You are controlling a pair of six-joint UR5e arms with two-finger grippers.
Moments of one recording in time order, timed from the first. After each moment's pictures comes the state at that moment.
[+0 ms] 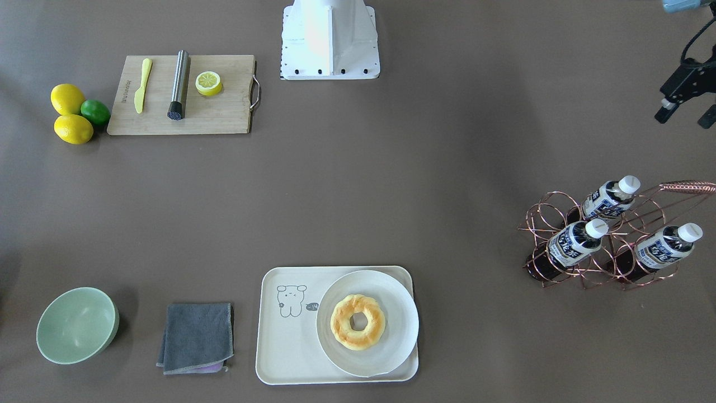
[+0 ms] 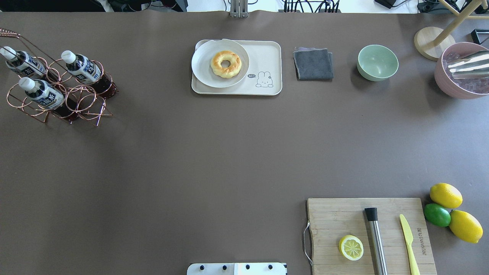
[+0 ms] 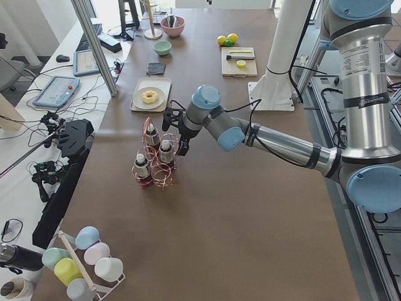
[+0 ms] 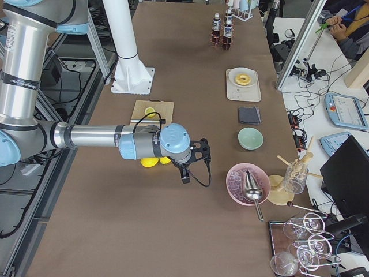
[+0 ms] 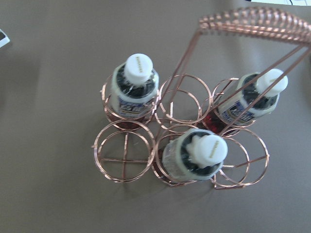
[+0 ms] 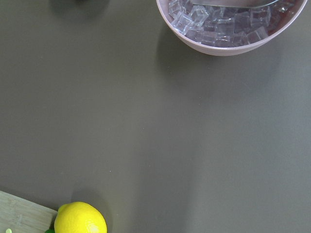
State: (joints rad) left arm -1.26 -1.41 -2.04 -2.10 -2.22 -0.77; right arm 1.59 -1.85 1.88 -1.46 2.55 -0.11
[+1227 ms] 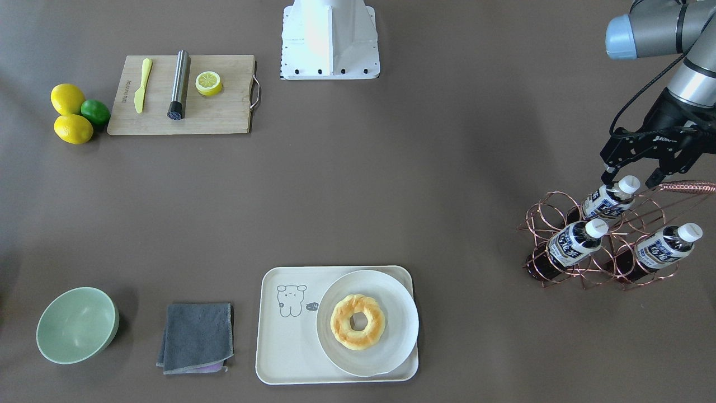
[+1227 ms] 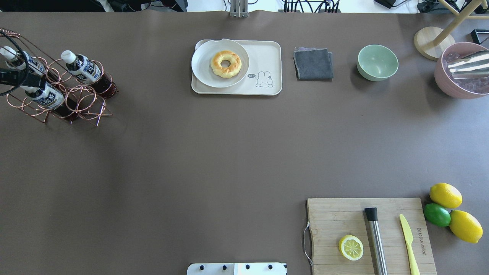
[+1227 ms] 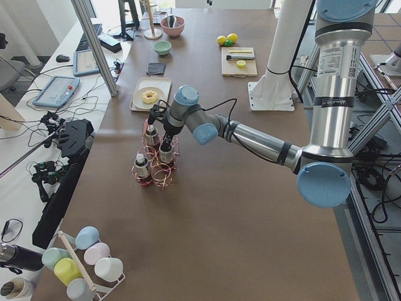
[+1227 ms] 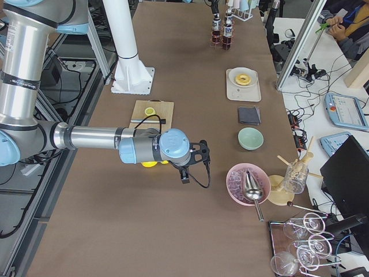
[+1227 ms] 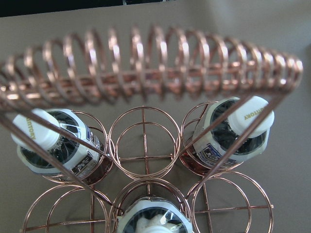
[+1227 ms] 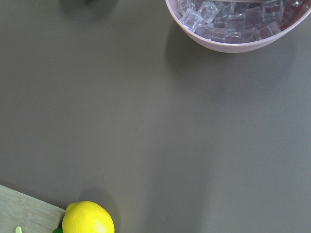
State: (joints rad) left arm -1.11 -1.60 -1.87 -2.10 -2.05 -0.71; right arm 1.59 -1.85 1.86 -1.43 2.60 -0.11
